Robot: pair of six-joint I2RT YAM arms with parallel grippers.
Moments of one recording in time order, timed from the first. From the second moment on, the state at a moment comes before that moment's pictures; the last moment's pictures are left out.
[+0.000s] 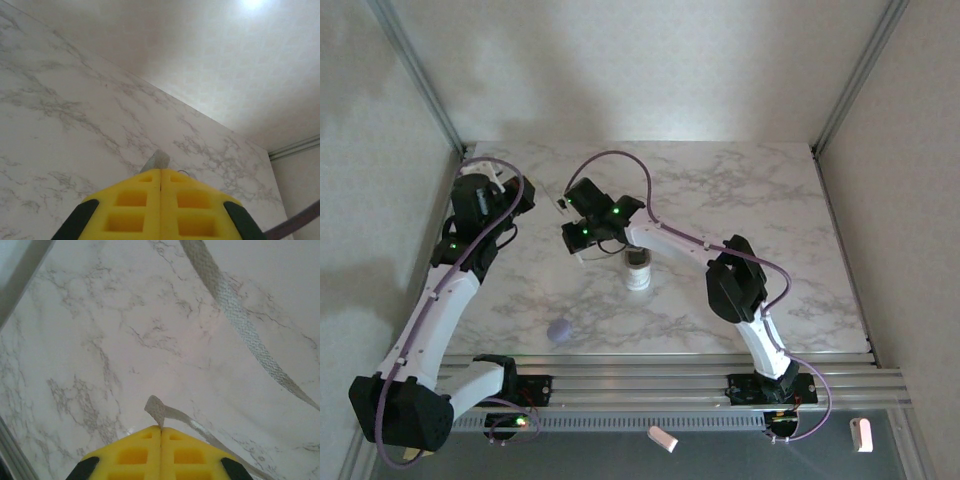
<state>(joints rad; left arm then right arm) -0.08 1.07 0.99 -0.24 0.10 -0.66 0.97 2.17 1.96 -0.67 -0.15 0.39</state>
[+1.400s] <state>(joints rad) -0.27 0.94 0.83 -0.25 0.21 -0.63 0.85 1.68 1.42 -0.42 -0.03 0.25</state>
